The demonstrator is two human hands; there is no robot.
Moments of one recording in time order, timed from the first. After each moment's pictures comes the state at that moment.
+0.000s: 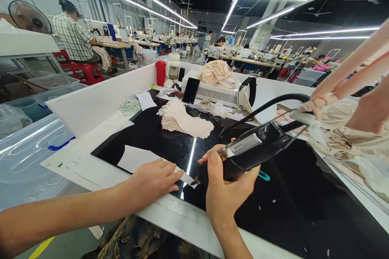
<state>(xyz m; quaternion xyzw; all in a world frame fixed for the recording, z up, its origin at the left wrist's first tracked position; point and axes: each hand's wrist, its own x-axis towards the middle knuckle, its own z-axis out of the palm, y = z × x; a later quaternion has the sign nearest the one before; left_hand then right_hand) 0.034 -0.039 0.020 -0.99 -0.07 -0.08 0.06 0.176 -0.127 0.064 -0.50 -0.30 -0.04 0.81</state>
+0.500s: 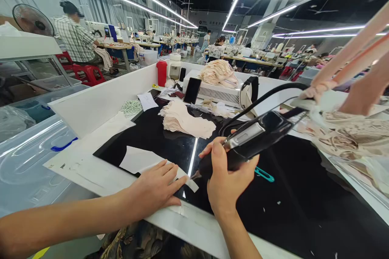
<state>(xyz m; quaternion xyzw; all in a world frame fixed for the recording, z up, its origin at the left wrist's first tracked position) 0.031 -0.044 -0.001 -0.98 -0.05 -0.17 0.11 0.179 -0.112 0.073 -0.45 -0.30 0.01 0.84</state>
